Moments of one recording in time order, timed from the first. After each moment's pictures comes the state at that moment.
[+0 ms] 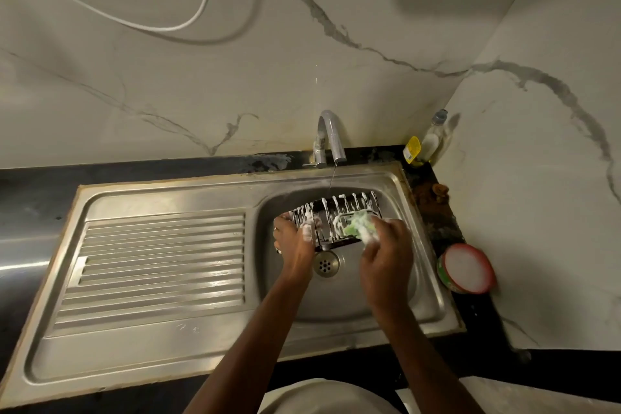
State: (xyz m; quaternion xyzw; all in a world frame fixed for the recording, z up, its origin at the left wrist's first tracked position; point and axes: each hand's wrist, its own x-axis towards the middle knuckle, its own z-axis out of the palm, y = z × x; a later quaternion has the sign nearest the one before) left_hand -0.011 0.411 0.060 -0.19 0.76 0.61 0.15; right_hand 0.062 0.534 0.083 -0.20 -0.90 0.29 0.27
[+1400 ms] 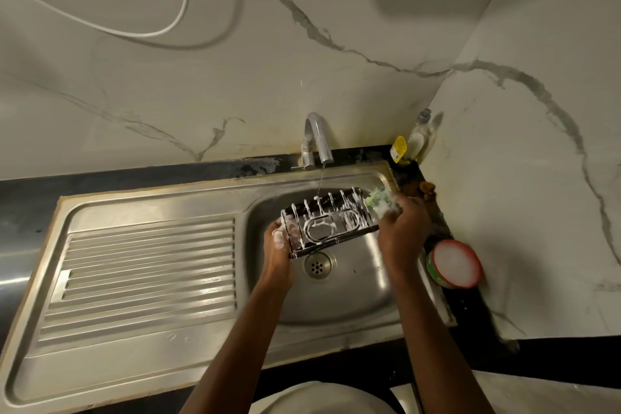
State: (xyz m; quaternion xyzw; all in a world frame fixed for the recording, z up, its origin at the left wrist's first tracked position) left_hand -0.016 0.390 0.009 -0.03 0.61 0.79 0.13; right_hand 0.018 0.584 0.100 -0.31 -0.85 0.31 0.28
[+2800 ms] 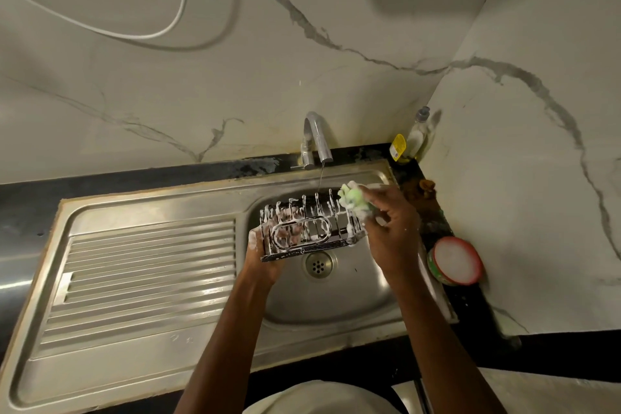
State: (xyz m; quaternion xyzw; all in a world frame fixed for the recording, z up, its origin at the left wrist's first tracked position) left_hand -0.030 0.367 0.034 -0.01 0.44 0.87 0.23; right_hand 0.038 0.568 0.122 -0.09 -0.83 0.48 0.29
